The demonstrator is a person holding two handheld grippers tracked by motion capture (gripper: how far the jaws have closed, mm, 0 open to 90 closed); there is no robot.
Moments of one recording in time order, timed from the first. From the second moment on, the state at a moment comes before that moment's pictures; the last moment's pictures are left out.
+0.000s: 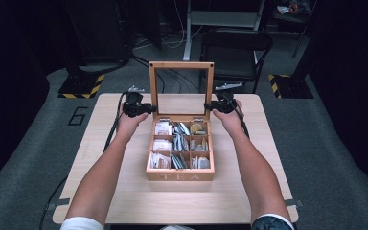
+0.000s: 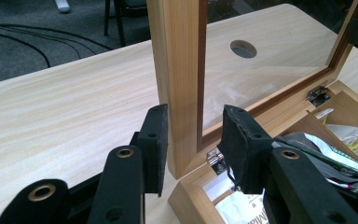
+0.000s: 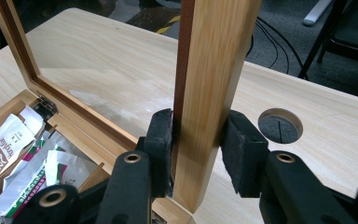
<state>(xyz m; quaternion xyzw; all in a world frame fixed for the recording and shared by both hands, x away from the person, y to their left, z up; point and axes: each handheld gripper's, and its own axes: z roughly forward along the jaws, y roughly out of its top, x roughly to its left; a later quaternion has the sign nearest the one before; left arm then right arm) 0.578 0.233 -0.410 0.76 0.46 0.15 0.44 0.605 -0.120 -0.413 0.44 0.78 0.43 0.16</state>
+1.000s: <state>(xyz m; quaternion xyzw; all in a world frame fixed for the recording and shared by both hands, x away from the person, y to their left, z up) 0.556 0.238 -0.393 0.77 0.44 0.15 0.43 0.557 -0.137 -0.394 0.43 0.79 0.40 0.18</state>
